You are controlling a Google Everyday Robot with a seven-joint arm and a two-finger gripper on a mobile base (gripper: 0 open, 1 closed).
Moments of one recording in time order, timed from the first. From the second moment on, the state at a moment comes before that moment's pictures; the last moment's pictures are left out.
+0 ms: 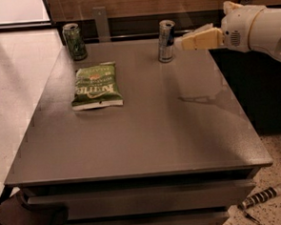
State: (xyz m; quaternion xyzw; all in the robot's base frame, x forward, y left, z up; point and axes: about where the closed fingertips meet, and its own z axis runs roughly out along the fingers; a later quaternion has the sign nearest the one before) arm 0.654 -0.179 0.997 -0.30 0.71 0.14 0.62
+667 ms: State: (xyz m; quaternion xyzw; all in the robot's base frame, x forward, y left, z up) arm 0.718 -0.163 0.955 -0.28 0.68 0.19 0.65
